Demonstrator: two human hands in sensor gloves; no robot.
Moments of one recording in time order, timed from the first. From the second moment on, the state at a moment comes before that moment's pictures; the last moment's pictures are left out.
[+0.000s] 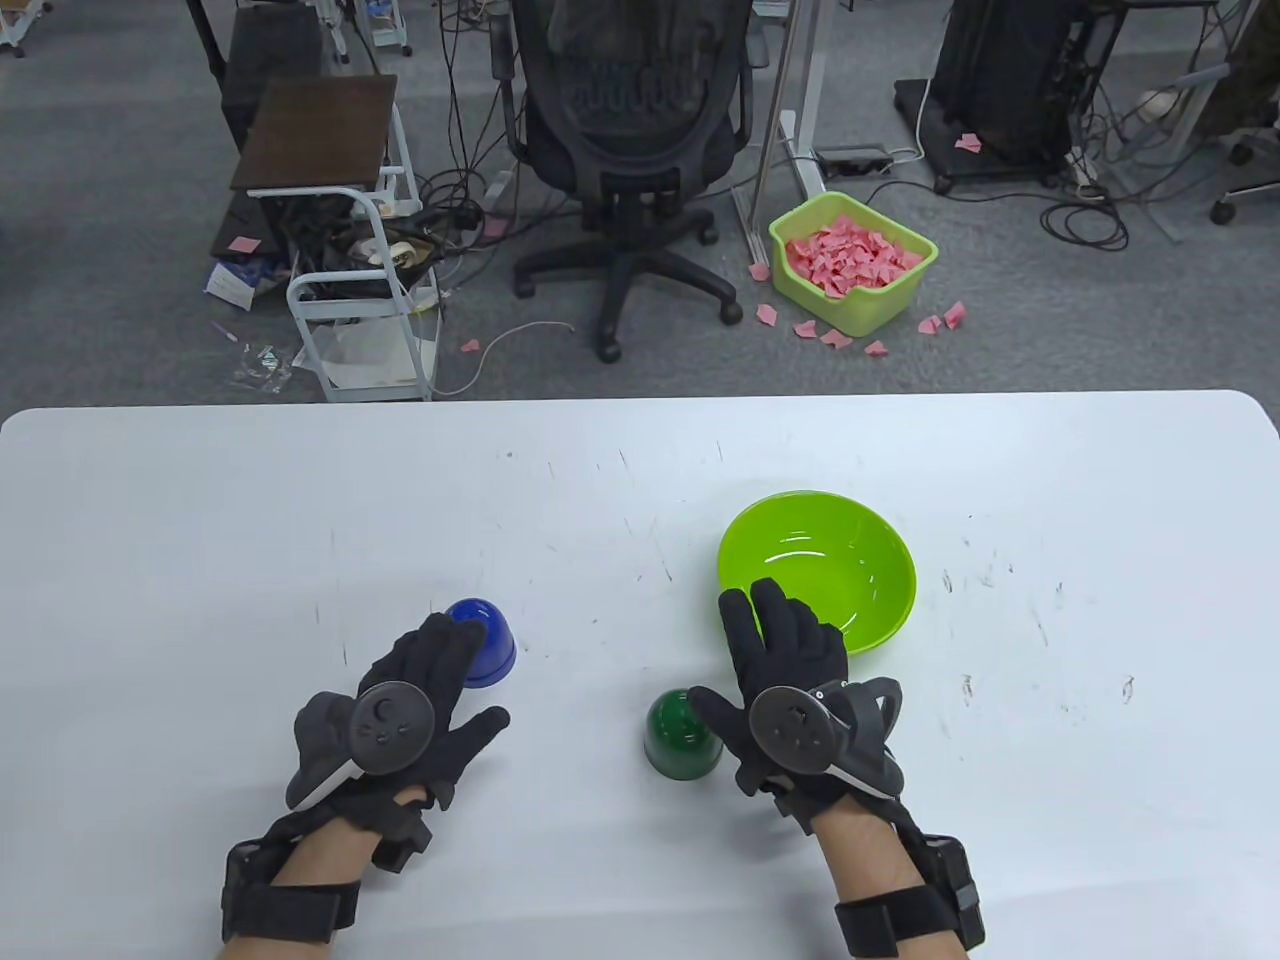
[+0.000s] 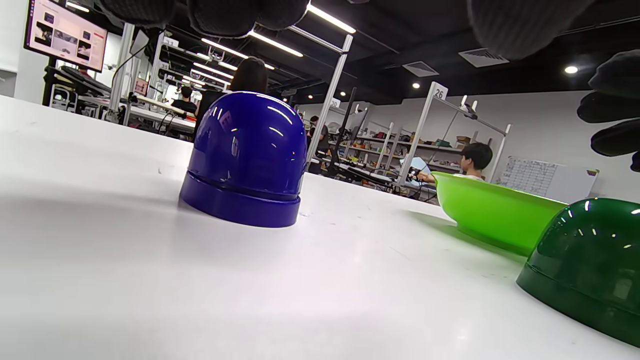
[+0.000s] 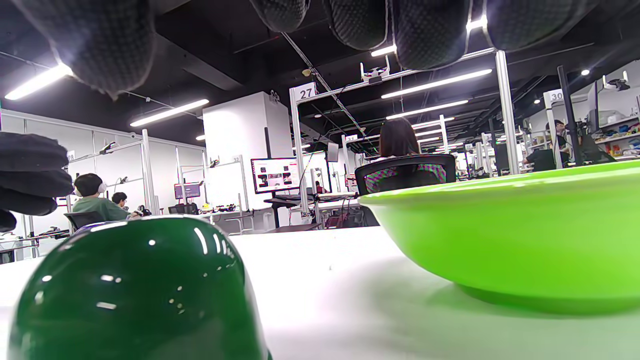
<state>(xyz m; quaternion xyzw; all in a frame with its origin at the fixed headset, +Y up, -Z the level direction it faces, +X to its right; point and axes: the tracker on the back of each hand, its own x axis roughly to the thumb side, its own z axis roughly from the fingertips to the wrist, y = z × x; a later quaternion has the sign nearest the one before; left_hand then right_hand) -0.254 -0.730 -0.325 0.03 -0.15 0.16 0.98 0.109 -0.698 -0.324 0.18 -0.17 0.96 0.14</state>
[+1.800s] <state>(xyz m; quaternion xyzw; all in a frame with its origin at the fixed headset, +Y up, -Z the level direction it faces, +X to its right) -0.246 -0.728 -0.322 0.01 -0.18 0.18 0.97 0.032 -0.754 -0.343 0.19 0.03 0.98 0.05</state>
